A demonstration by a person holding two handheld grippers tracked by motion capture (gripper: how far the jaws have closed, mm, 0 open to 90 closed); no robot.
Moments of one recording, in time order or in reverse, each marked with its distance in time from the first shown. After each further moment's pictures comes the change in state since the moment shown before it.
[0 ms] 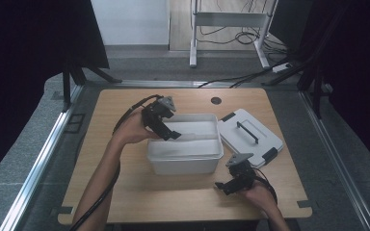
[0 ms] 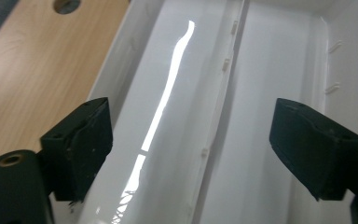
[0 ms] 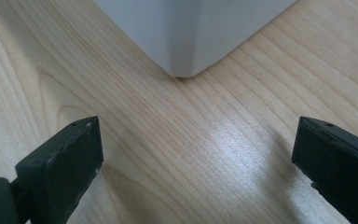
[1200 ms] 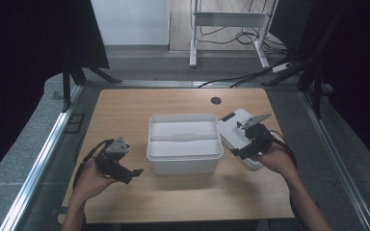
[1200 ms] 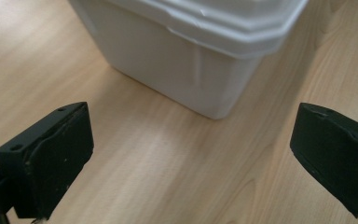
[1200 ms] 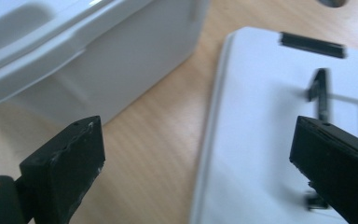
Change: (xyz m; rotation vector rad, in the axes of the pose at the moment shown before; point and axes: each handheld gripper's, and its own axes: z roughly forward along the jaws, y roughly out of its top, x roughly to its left) left arm -0.079 -0.156 -0.018 -0.084 0.146 -0.203; right arm -0.078 0.074 -0.069 0.037 -0.095 0.002
